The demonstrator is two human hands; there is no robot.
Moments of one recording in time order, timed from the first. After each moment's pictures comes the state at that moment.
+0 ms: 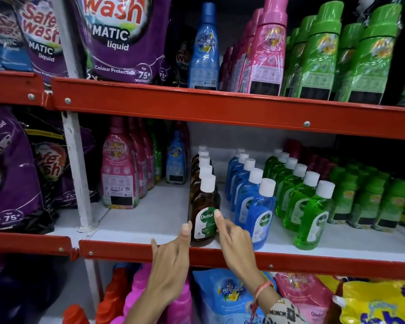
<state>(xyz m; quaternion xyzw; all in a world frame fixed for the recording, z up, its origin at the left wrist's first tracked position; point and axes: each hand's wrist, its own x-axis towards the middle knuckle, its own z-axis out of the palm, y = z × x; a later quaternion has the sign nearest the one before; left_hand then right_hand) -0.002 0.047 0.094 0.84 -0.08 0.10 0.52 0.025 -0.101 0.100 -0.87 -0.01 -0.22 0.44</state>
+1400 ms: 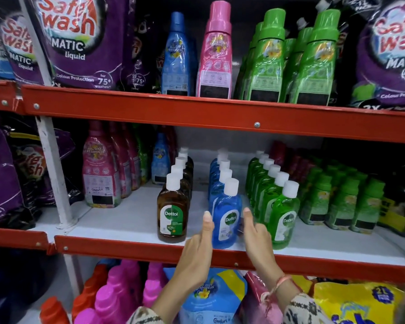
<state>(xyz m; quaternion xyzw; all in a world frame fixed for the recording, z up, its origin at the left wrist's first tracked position) -0.006 -0.074 0.104 0.79 -0.08 0.02 0.60 0.022 -0.211 0.110 -0.81 0.11 -0.20 0.54</state>
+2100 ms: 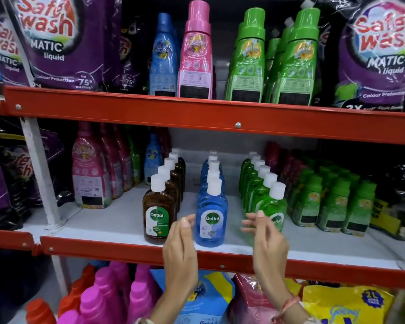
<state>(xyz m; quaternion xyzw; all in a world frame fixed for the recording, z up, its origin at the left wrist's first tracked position) -0.008 -0.097 0.093 0.71 -0.05 0.30 0.64 -0.004 -0.246 0.106 -0.75 0.02 -0.38 0.54</state>
